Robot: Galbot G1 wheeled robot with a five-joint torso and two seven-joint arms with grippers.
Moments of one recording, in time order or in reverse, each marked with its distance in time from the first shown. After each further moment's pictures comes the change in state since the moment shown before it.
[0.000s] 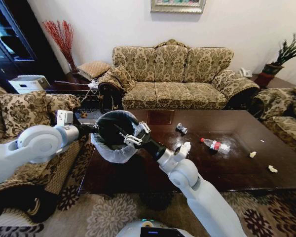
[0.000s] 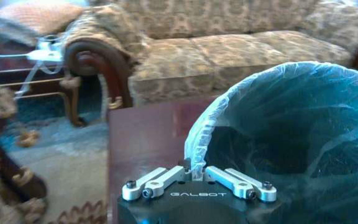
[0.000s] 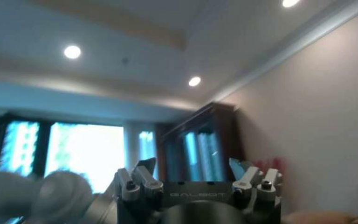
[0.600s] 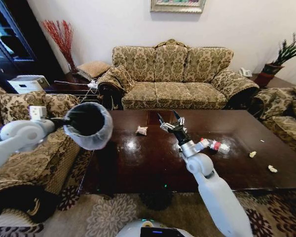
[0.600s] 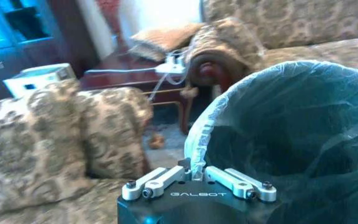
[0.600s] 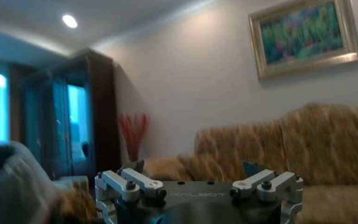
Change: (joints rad) left arm 0.012 -0.075 0.004 0.418 0.250 -0.046 0.103; right arm 0.016 0.113 0.213 -0.494 -0.234 0.085 0.084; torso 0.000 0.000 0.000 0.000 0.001
